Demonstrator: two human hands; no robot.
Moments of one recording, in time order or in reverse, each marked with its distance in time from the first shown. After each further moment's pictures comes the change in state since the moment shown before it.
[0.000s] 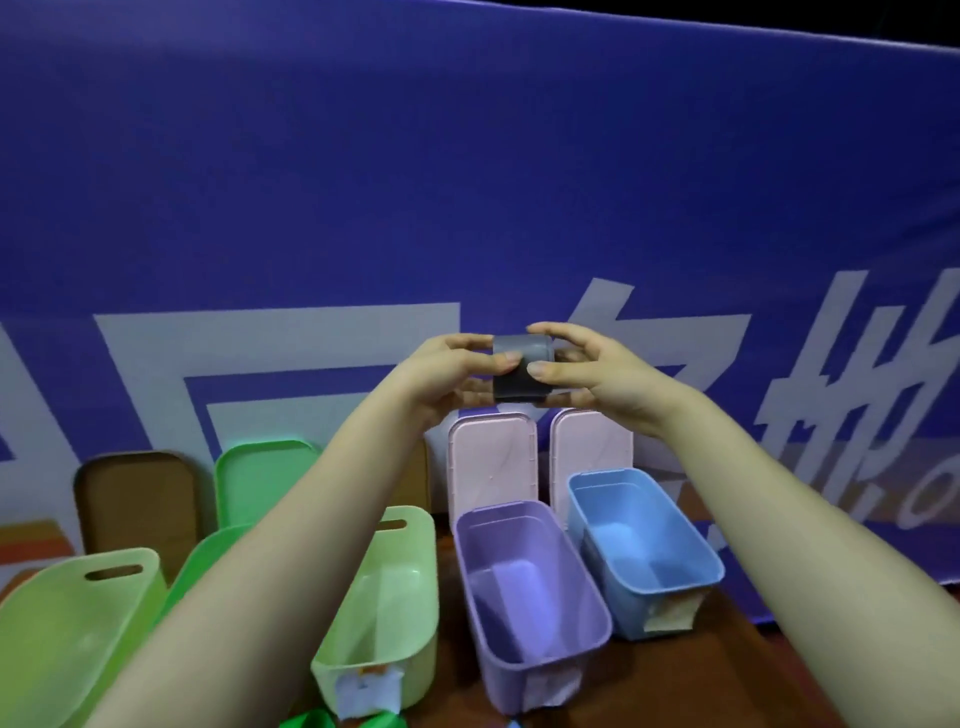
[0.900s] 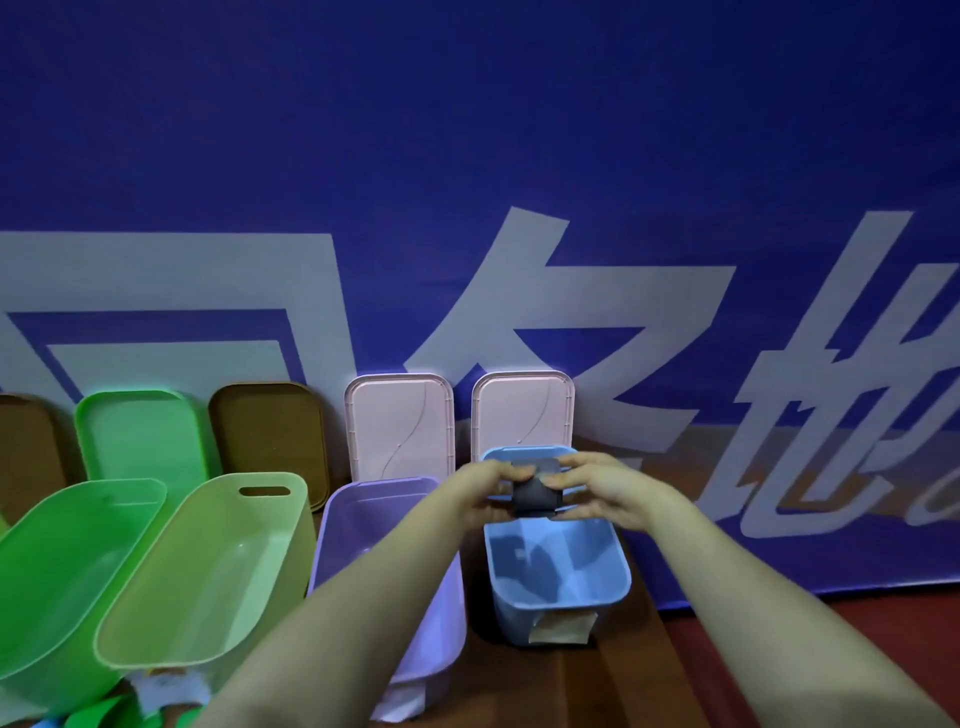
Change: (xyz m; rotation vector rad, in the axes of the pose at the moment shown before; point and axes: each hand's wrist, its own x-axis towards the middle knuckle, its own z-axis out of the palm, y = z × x) left_hand 0.140 -0.220 0.179 -0.151 0.093 -0.560; right_hand 0.017 0.233 -0.178 0.152 -0.005 0.589
